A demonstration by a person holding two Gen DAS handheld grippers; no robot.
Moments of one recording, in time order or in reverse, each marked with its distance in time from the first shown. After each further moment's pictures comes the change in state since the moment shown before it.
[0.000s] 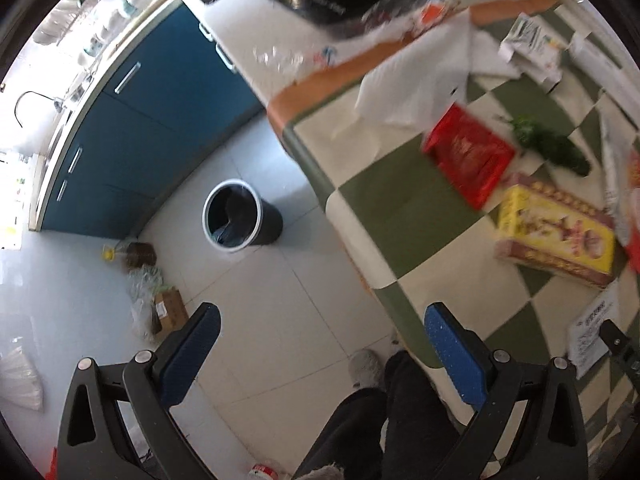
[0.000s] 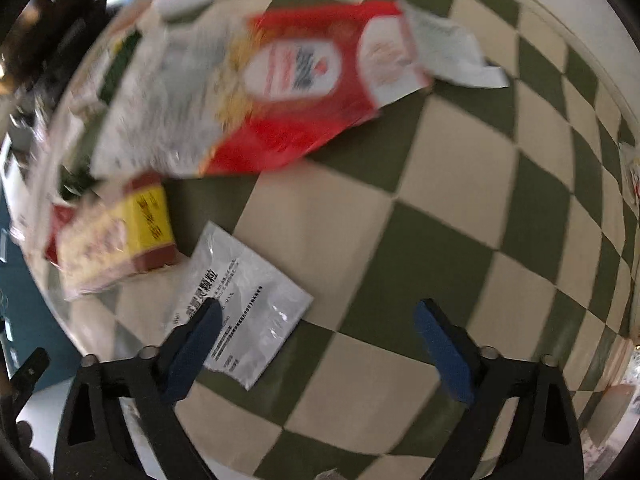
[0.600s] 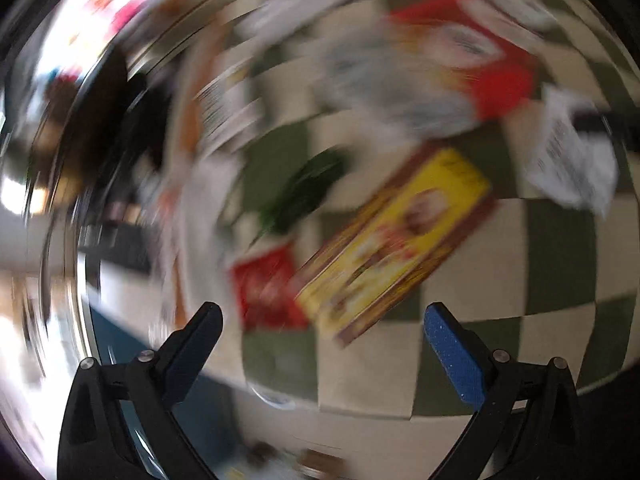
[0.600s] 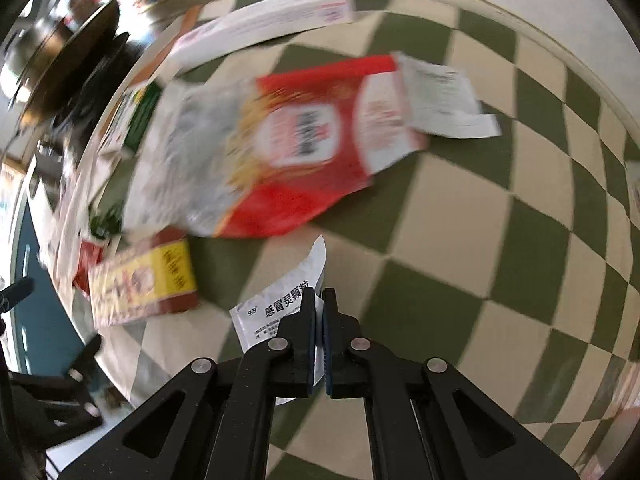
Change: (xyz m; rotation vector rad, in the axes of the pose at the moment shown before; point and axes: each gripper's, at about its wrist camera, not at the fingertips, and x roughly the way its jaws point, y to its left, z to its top) left arm -0.048 -0.167 -0.029 1.049 -0.312 0.034; right arm -0.007 -0.091 -0.003 0.086 -0.147 0.152
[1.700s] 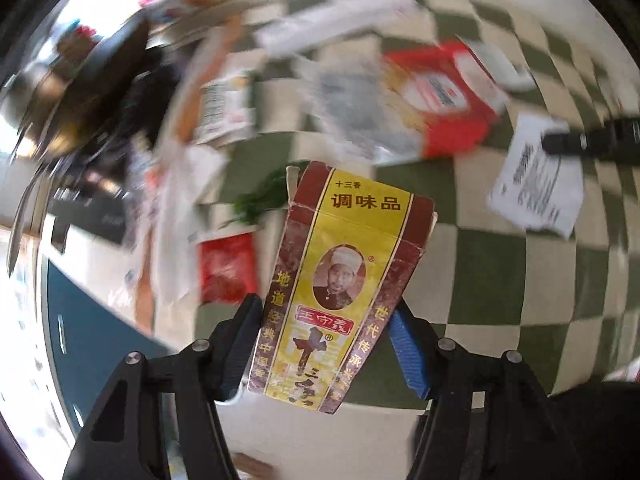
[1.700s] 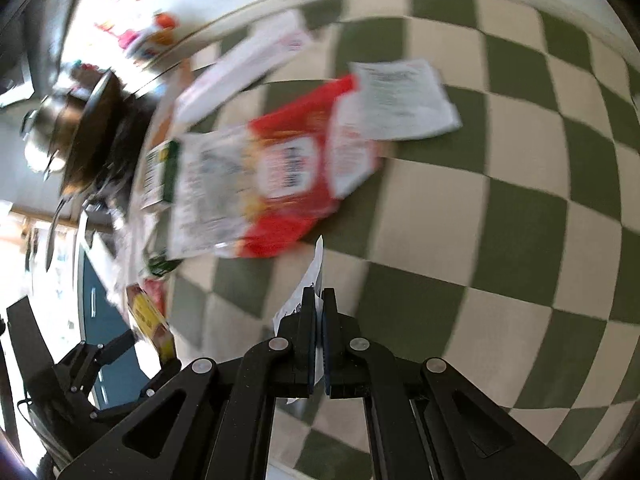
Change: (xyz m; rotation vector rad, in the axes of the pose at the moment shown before) left arm -0.041 0.028 -0.023 -0.292 -0.077 -0.153; right arm -0.061 0.030 0.015 0.100 0.014 0.249
